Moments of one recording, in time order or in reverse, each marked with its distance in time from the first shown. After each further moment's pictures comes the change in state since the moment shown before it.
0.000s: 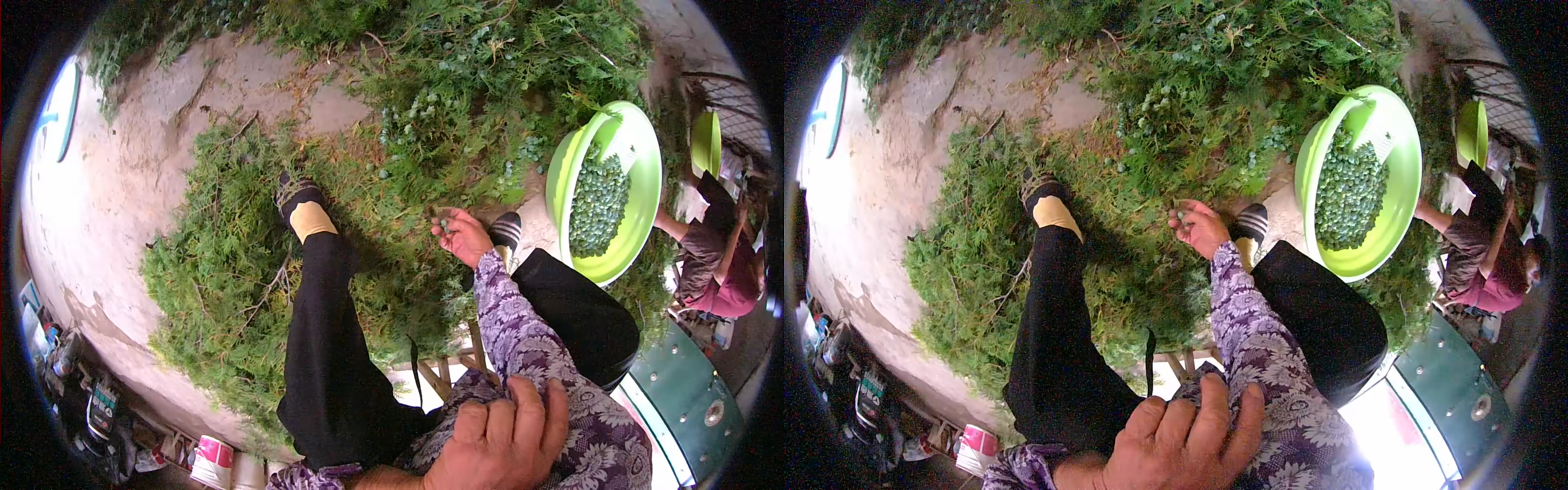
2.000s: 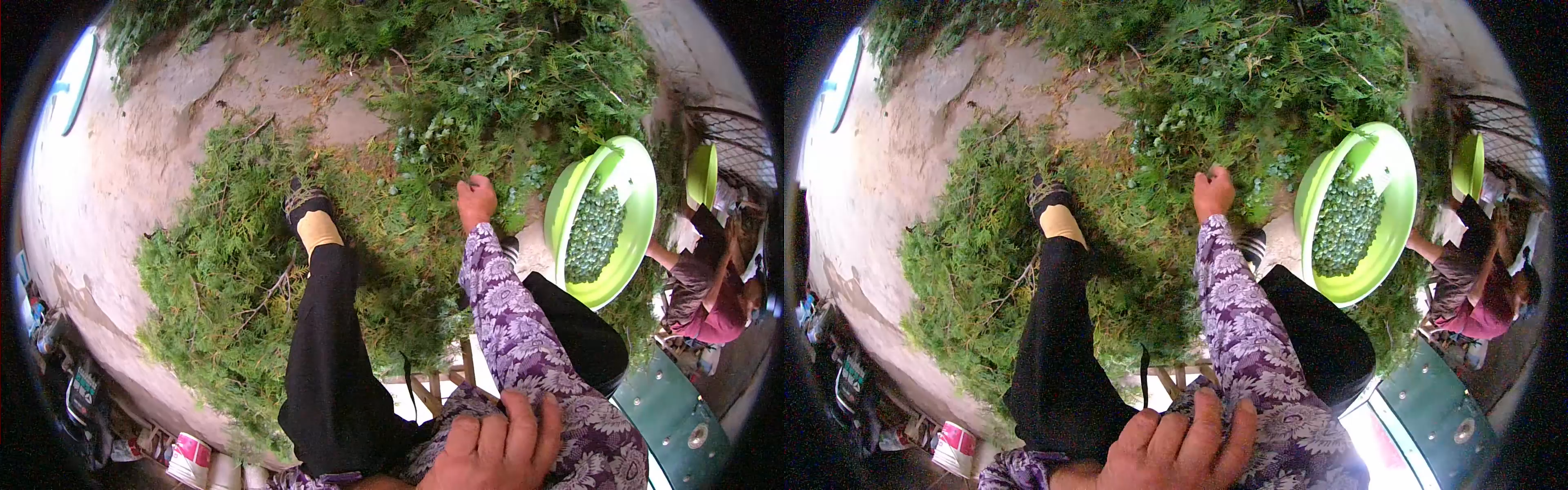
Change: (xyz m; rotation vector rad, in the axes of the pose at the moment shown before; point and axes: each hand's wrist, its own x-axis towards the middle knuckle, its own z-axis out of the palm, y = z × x) left_hand 0.008 -0.016 -0.033 -0.034 -0.139 -0.023; right_hand 0.085 -0.048 0.024 -1.321 0.880 -0.928
